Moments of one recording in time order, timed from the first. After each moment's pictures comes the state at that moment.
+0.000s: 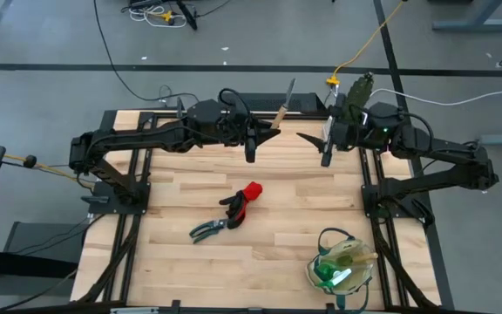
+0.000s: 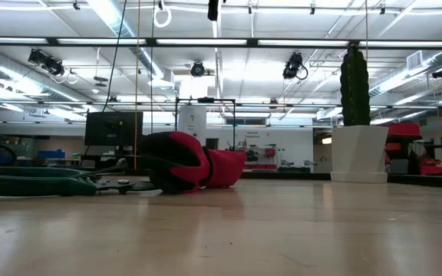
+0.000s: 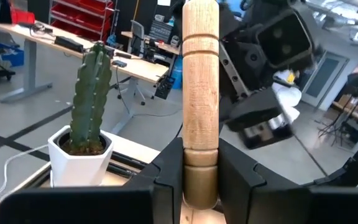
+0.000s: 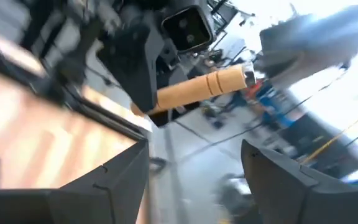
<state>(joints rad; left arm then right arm) 0.18 1.54 1.39 0.16 0.02 -0.33 -0.16 0.99 1.13 -0.21 0.10 -0.69</state>
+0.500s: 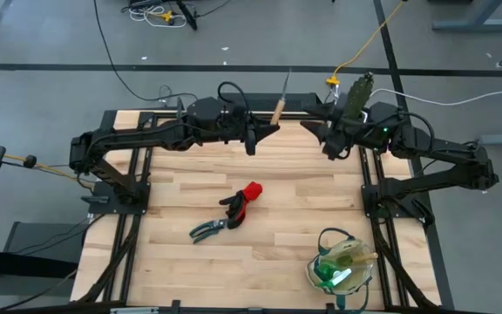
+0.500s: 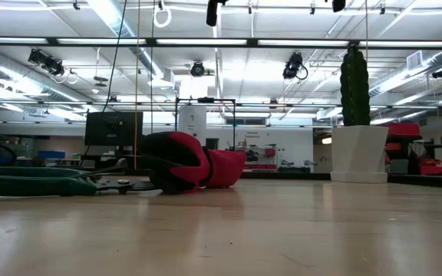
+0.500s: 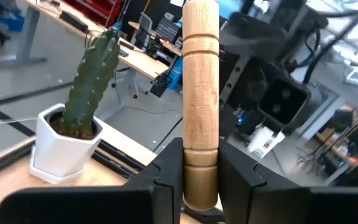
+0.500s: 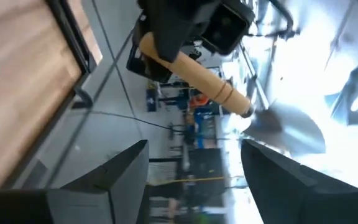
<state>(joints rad) 0.20 1.54 1.39 0.16 0.02 -0.54 -0.16 0.99 1.13 -0.21 0.22 -1.46</state>
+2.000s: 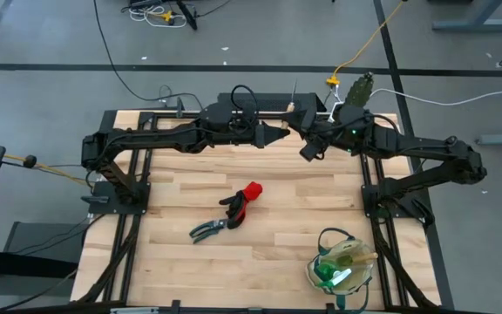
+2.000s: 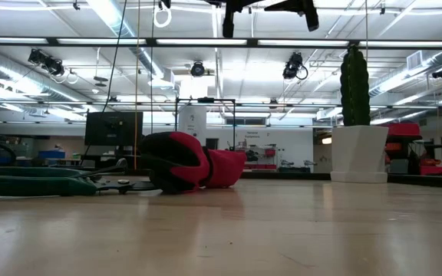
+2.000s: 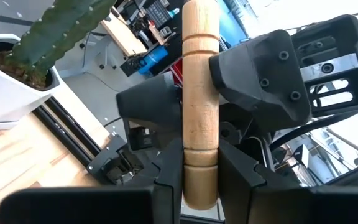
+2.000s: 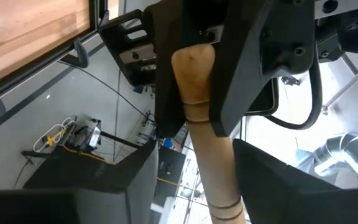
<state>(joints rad) 0.20 1.64 1.39 0.30 0.10 -0.92 -0.16 1.17 1.14 -0.08 0.26 -1.89</state>
